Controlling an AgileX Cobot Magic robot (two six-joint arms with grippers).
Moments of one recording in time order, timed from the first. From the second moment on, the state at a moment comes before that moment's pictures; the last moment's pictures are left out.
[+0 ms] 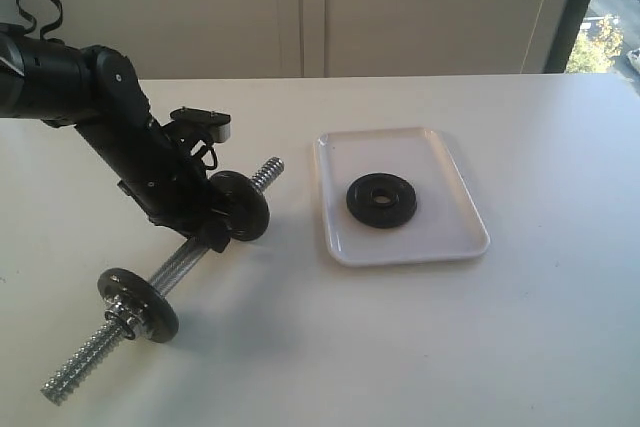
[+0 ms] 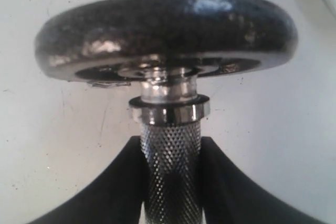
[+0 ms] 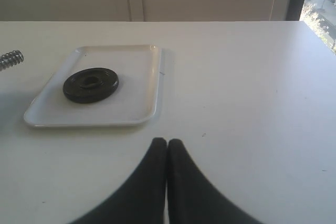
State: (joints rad) left arm -0.42 1.93 -1.29 -0.39 0.78 0.42; right arm 0.15 0.01 0.00 -0.03 0.32 0.11
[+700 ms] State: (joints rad) left arm -0.42 1.90 -1.29 -0.36 0.81 0.42; right arm 0.15 0.01 0.00 -0.03 0.32 0.11
